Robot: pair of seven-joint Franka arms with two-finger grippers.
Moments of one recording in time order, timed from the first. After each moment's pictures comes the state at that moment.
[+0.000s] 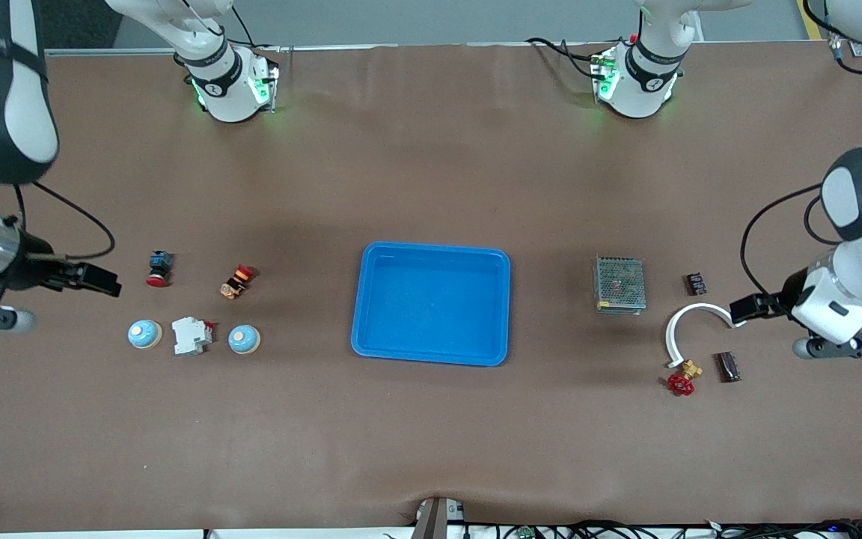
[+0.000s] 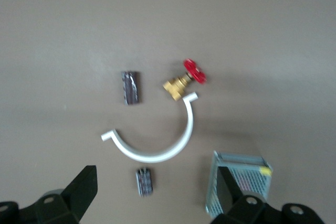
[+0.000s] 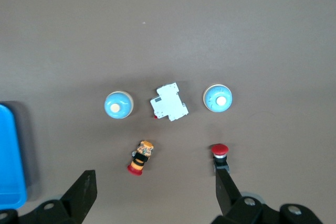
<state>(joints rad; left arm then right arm) 0.02 0.39 0.02 -1.60 0.01 2.03 -0.04 -0.05 0.30 0.03 -1.51 0.01 1.77 0.09</state>
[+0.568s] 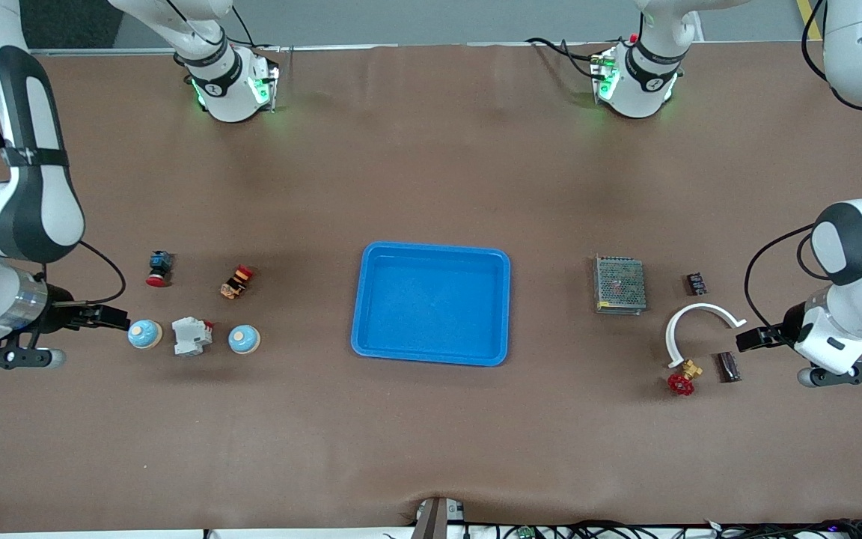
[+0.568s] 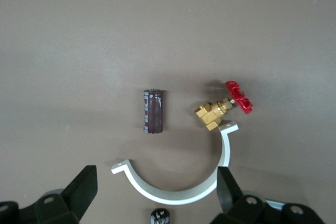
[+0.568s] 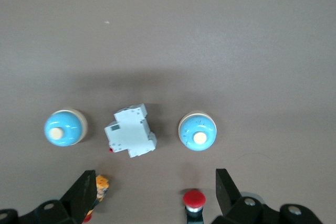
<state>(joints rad) 0.08 0.53 0.02 -1.60 0.01 2.16 -0.04 -0.14 0.43 0.03 -1.65 0.00 2.04 -0.09</state>
